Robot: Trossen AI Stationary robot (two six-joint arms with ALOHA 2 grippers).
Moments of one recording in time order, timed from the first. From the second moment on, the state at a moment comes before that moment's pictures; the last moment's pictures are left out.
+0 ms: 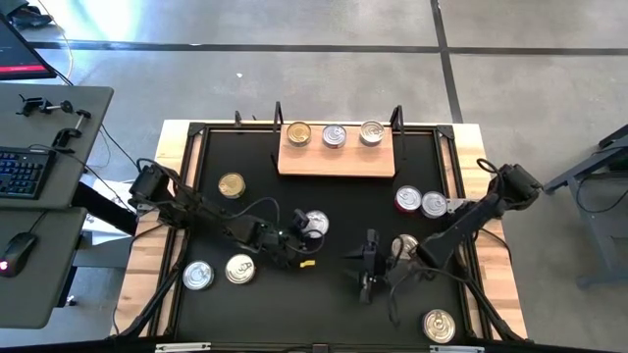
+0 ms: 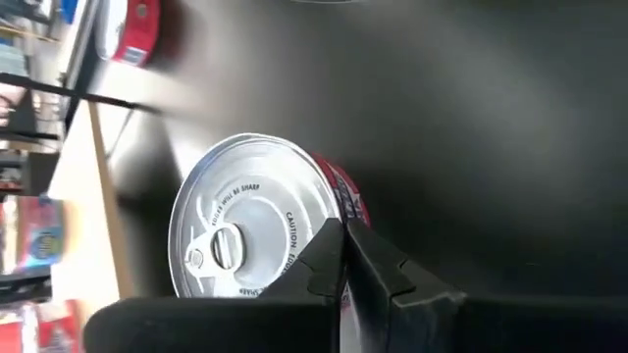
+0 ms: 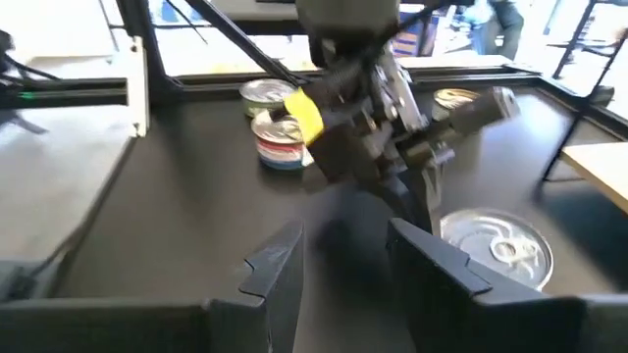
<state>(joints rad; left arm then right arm) -0.32 1.79 0.89 0.04 -0.51 0.63 0.66 1.59 0.83 0.32 0.77 0.31</state>
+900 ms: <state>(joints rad) 0.09 1.79 1.10 0.07 -0.27 0.85 0.69 1.59 0.83 0.18 0.86 0.42</state>
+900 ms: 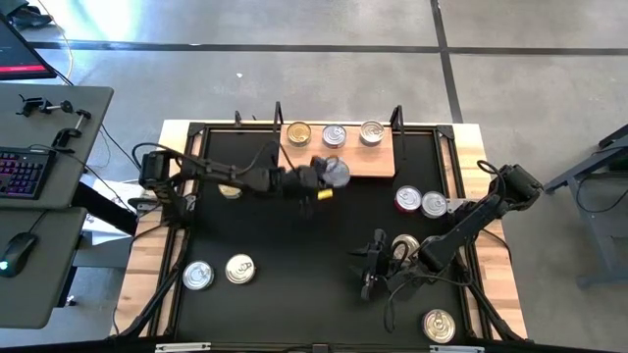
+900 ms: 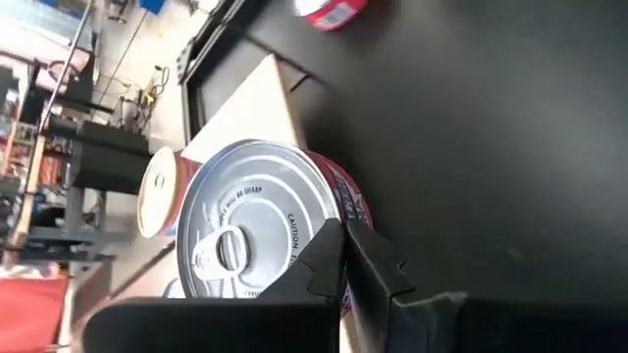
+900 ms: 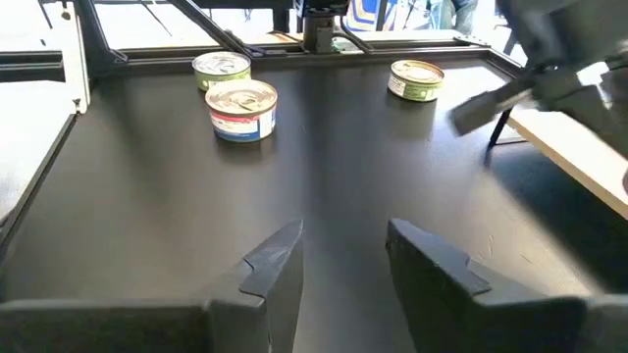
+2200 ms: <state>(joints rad) 0.17 1.79 1.11 0.17 -0.29 0.68 0.69 1.59 0.83 0.16 0.87 0.43</state>
